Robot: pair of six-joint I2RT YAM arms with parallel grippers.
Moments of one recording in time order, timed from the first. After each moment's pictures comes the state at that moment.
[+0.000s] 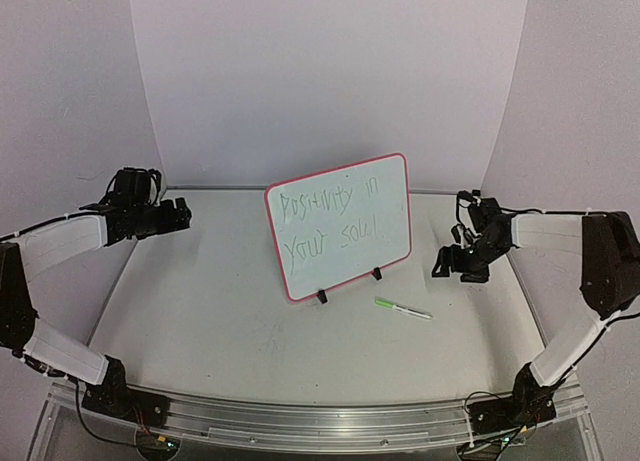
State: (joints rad) left arm -0.21 1.33 0.90 -0.21 -0.05 -0.34; right arm 0.18 1.64 0.98 -0.52 -0.20 0.23
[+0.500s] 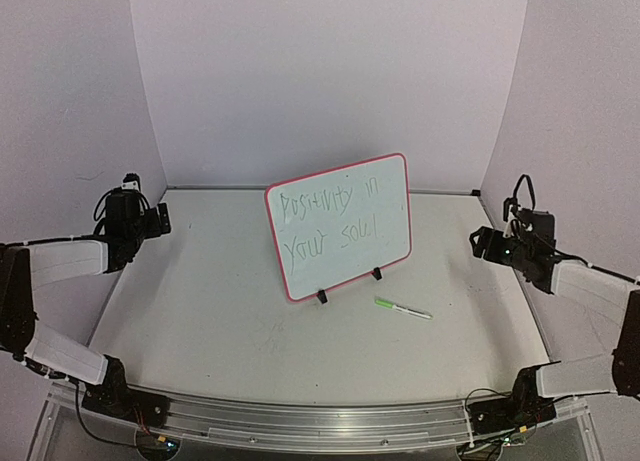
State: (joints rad) left arm -0.13 1.31 0.68 0.26 -0.38 -0.15; right arm 0.02 1.18 0.61 0.04 -0.05 0.23
